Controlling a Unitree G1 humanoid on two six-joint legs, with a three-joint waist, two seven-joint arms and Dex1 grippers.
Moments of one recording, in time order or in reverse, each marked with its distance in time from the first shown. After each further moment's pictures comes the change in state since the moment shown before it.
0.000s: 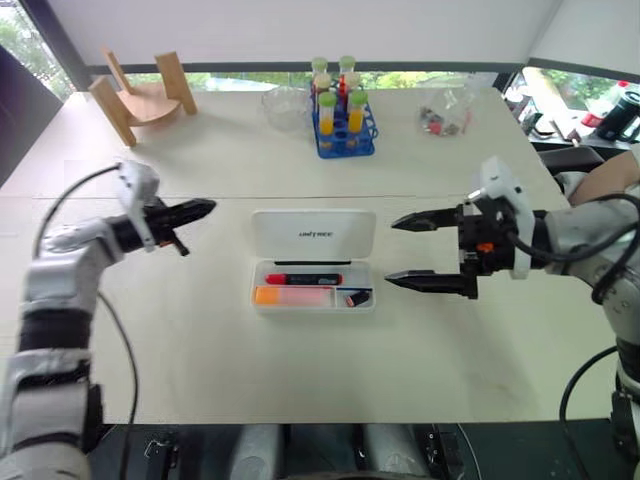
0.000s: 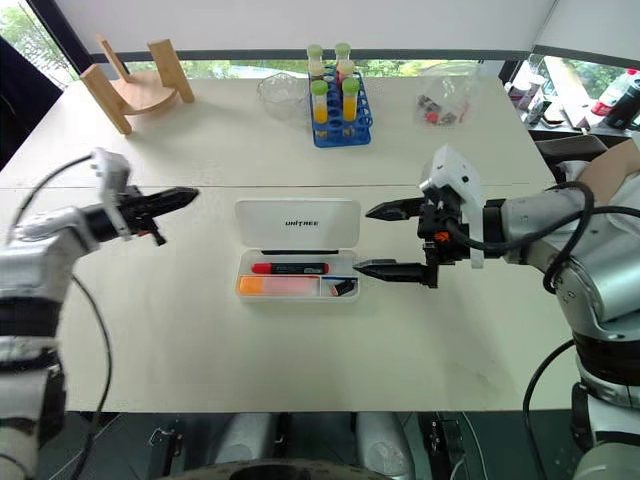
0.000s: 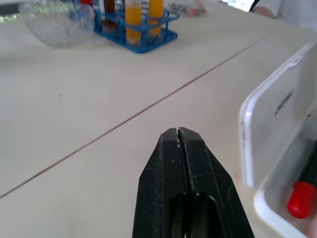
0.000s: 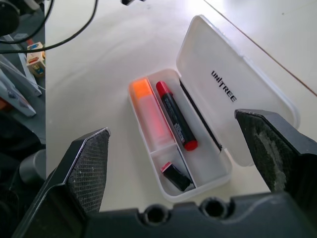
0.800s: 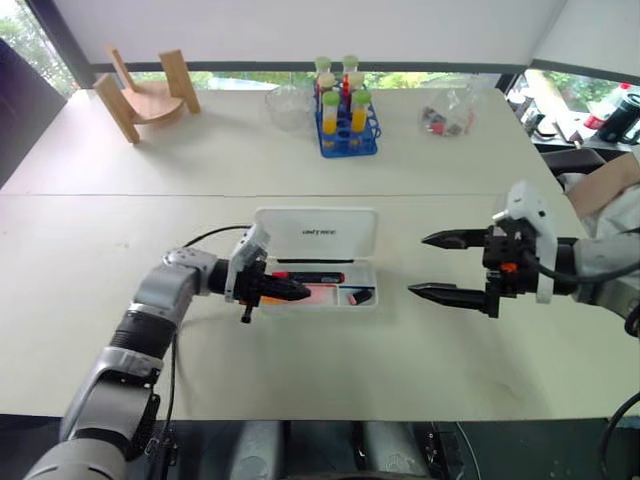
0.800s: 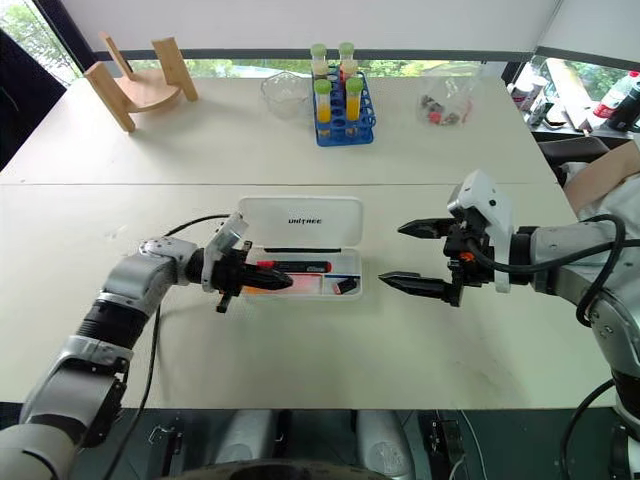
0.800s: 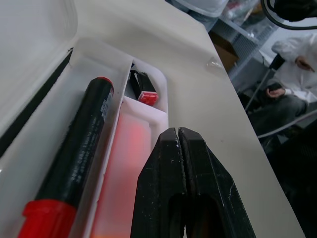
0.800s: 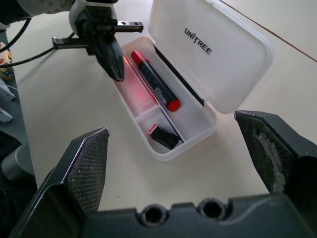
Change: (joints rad) left arm 0.076 -0.148 -0.227 -0.274 -0.056 0.292 -0.376; right arm 0.185 -0.079 -0.118 -0.062 0.095 0.014 -0.133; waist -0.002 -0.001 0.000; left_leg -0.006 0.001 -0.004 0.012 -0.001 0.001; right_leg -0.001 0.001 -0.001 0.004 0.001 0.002
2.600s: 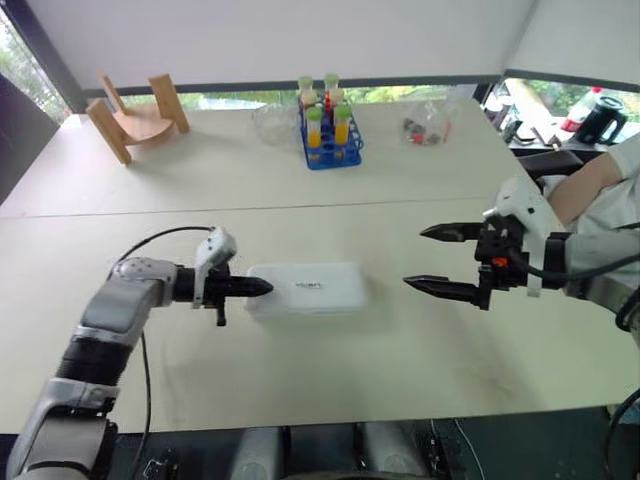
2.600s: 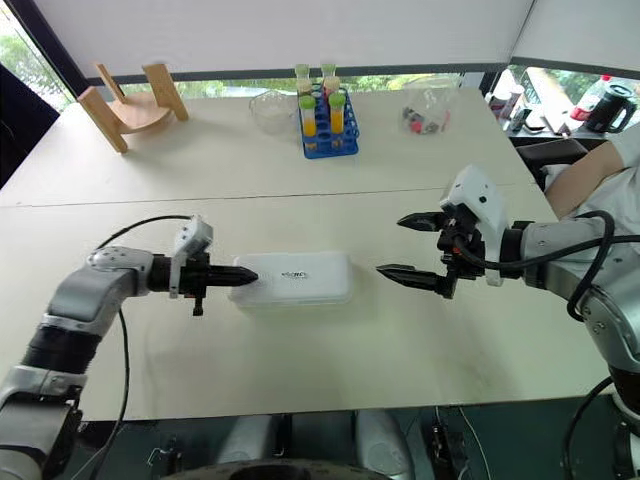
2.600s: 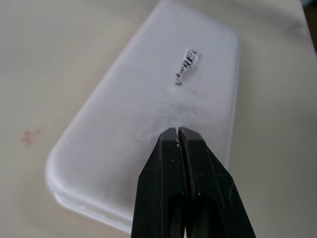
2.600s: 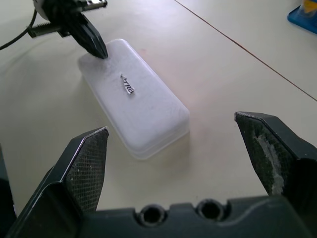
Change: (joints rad) left arm 0.258 0.237 0.254 -0.341 -0.079 0.182 0.233; right arm -0.028 -0.001 0.097 0.048 -0.023 -0.071 -0.076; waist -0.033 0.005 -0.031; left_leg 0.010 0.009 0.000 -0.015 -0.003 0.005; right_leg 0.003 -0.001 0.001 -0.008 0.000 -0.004
